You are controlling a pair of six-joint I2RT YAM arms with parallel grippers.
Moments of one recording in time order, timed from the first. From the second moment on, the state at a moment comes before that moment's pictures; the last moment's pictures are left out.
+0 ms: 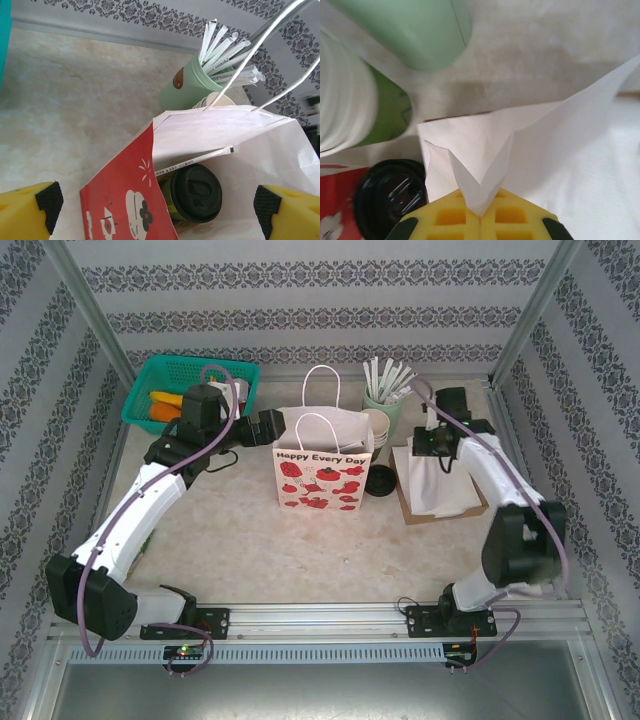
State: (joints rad) left arm -0.31 1.30 1.25 -0.46 0.26 -0.42; right arm 0.05 1.51 1.23 -0.66 -0.08 0.09
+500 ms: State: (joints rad) left arm -0.33 1.18 1.42 -0.47 0.57 -0.08; right arm 0.06 1.12 1.31 -0.58 -0.51 0.02
